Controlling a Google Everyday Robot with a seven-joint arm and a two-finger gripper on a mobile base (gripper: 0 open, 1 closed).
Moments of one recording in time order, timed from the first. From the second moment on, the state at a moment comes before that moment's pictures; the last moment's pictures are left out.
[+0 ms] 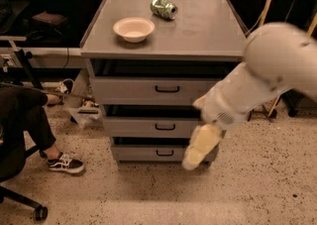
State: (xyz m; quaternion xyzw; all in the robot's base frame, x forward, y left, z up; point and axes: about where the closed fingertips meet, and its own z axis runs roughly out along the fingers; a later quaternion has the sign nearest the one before) arm 0.448 -0.091 0.797 -0.59 0.77 0.17 0.17
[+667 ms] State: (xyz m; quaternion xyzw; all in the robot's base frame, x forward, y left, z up) arm 0.475 -0.005 0.624 -0.52 0.80 0.26 0.14
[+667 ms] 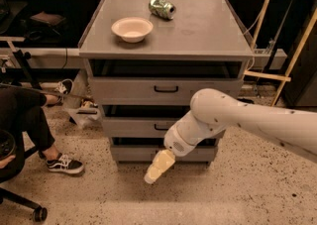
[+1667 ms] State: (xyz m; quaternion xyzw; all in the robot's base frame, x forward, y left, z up) arm 0.505 -0.015 0.579 -0.51 0.82 0.20 0.13
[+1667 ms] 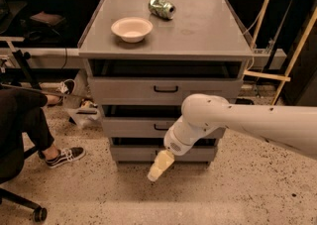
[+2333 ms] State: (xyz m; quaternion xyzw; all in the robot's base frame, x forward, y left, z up) arm 0.460 -0.100 0.611 -0.56 0.83 -0.04 0.02
